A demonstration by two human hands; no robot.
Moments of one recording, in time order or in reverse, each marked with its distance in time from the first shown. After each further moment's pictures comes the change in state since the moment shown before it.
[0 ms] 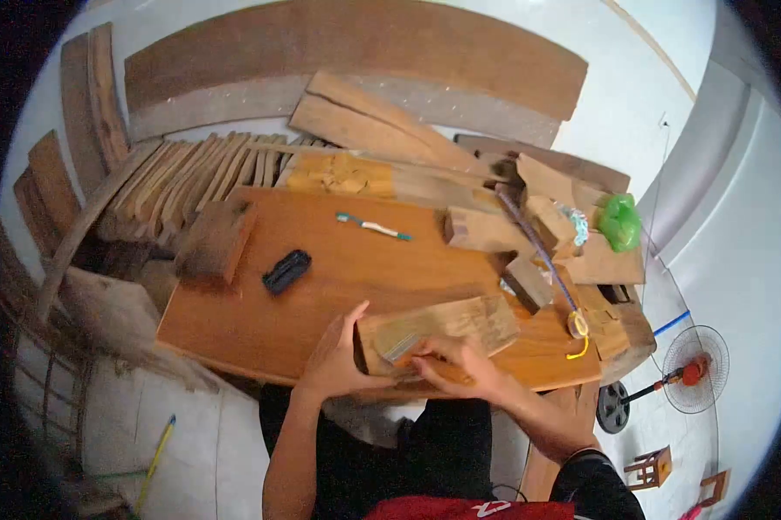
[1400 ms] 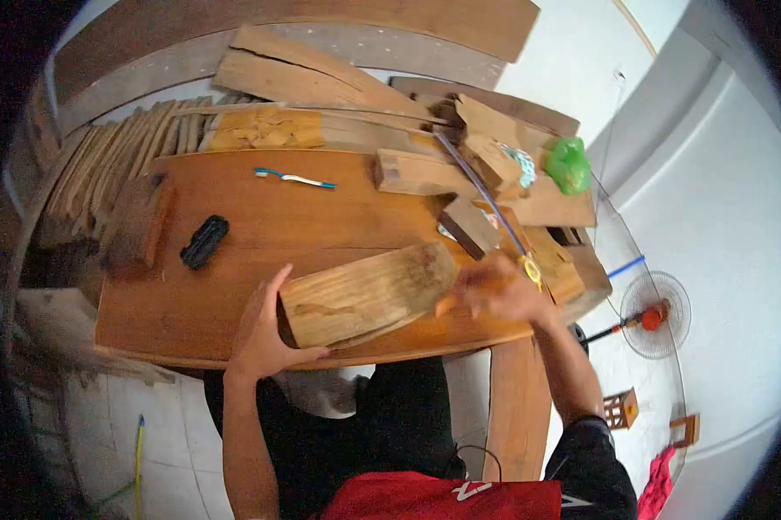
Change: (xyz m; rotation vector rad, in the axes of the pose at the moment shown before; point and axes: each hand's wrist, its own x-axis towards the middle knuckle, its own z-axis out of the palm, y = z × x) left_hand 0.002 0.008 0.003 0.044 -0.022 -0.028; right_hand -0.061 0.040 -0.124 0.056 -0.058 0.433
